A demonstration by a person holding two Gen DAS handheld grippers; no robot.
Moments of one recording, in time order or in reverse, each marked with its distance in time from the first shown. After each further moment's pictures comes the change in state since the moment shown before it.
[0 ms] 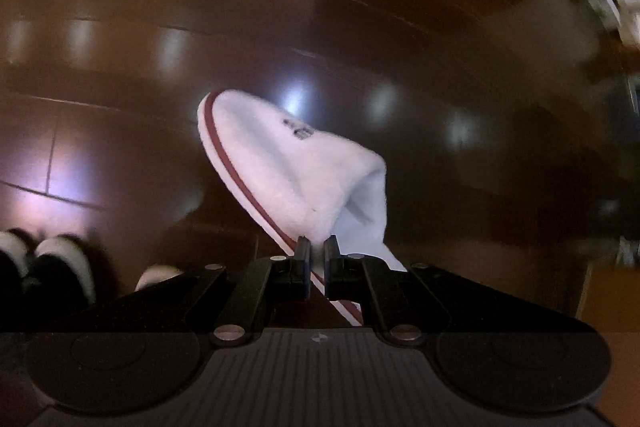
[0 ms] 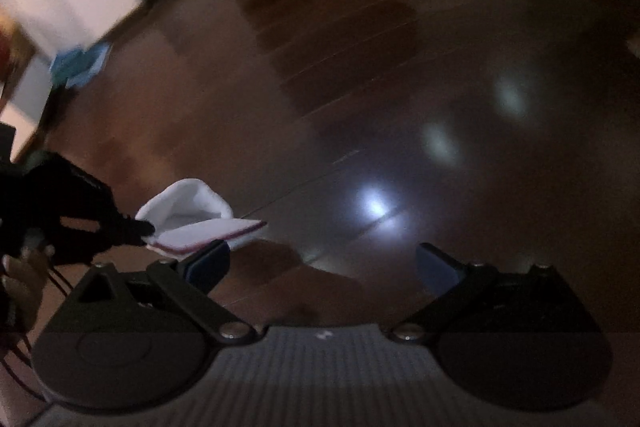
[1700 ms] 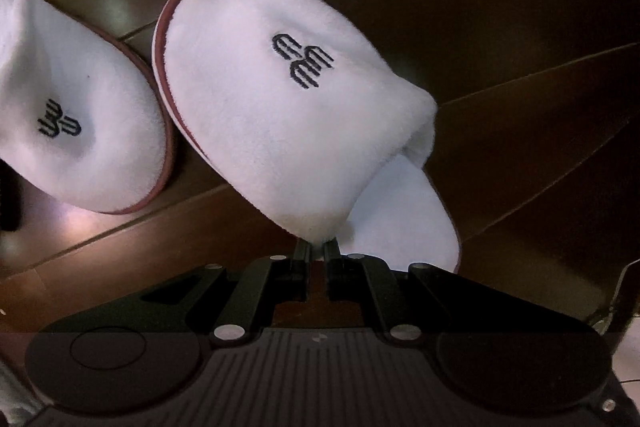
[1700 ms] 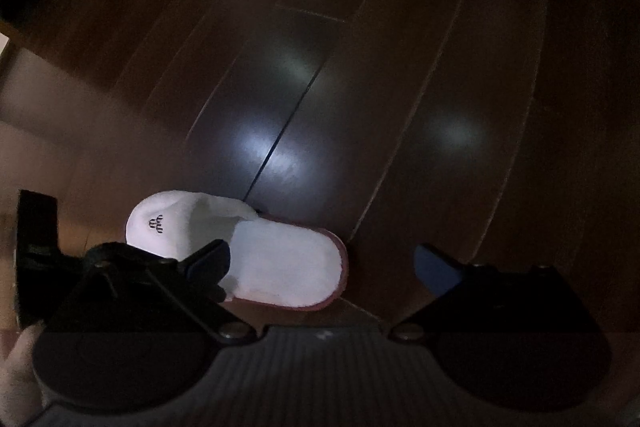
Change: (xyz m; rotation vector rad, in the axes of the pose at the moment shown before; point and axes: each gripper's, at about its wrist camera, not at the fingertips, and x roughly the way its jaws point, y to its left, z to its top) left arm 0.303 -0.205 -0.392 0.439 0.343 0.227; right arm 0.035 -0.389 -0.101 0.430 0.171 -0.208
